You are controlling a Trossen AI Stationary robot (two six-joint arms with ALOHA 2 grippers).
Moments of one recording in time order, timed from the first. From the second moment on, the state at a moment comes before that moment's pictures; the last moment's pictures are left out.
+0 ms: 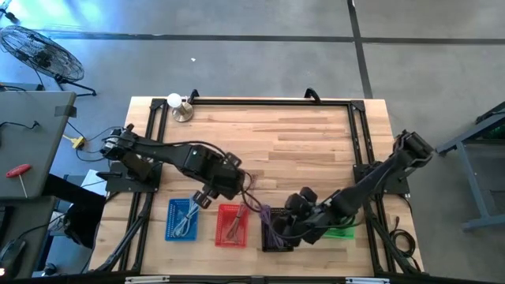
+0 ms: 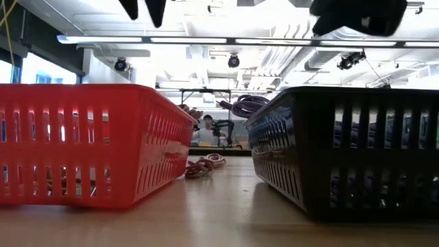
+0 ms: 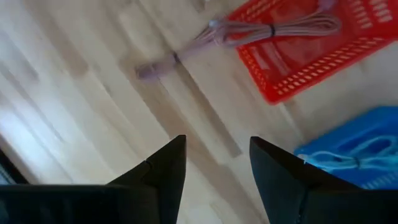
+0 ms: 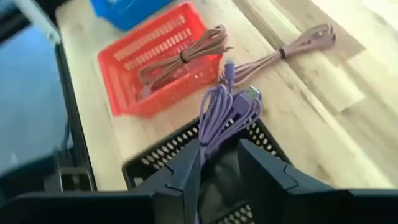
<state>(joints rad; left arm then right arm) -0.27 1.70 1.76 -1.37 -0.14 0.34 0.62 1.61 1.19 -0.53 0.48 1.06</state>
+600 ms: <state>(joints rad) -0.10 1.73 1.76 -1.03 -0.23 0.81 0.66 1.58 1.19 -0.78 0.52 0.96</state>
